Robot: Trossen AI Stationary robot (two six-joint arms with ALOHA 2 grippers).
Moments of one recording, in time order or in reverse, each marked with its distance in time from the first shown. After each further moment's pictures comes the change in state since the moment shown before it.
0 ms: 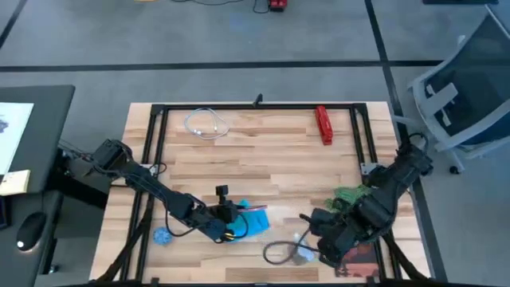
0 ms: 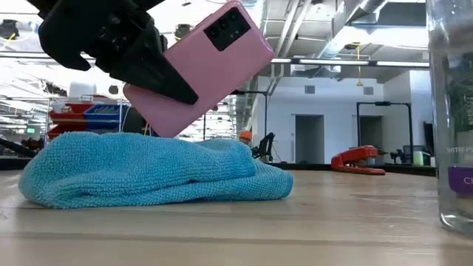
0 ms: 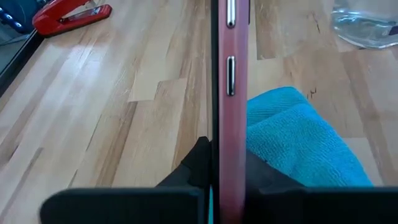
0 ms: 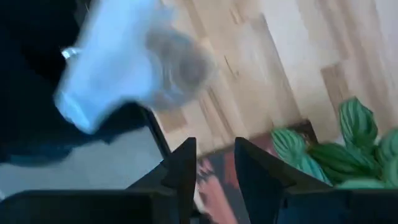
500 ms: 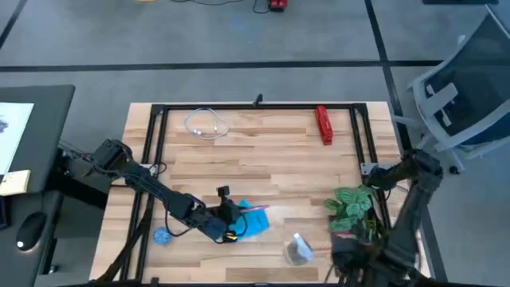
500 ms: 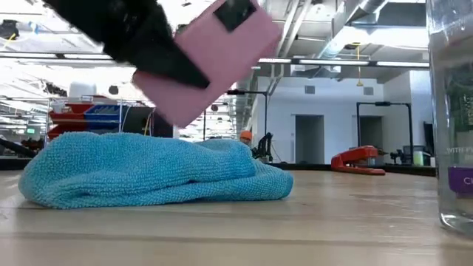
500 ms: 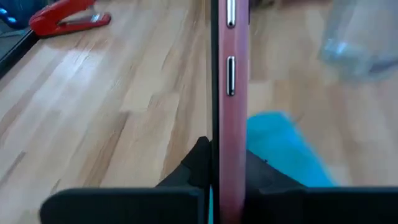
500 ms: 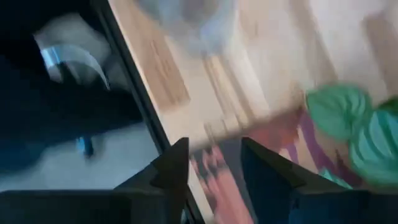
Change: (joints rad) left arm 0.011 0.000 0.000 0.177 0.041 -0.041; right arm 0.340 -0.004 -0.251 0.209 0.456 0.386
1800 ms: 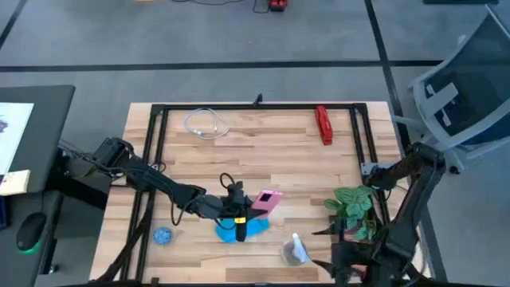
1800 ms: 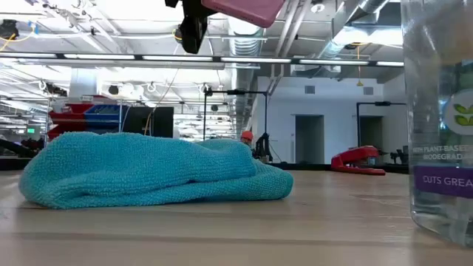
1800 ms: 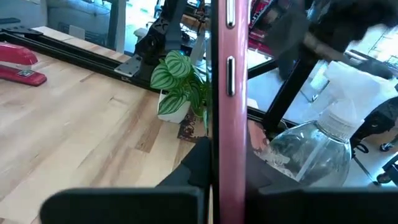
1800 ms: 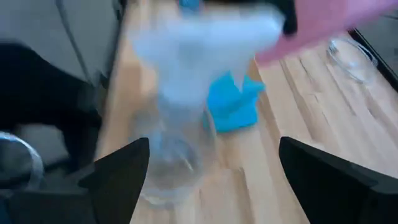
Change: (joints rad) left arm 0.102 0.000 0.000 0.468 0.203 -0.116; right arm 0.005 -0.130 -0.194 0.426 0.505 -0.749
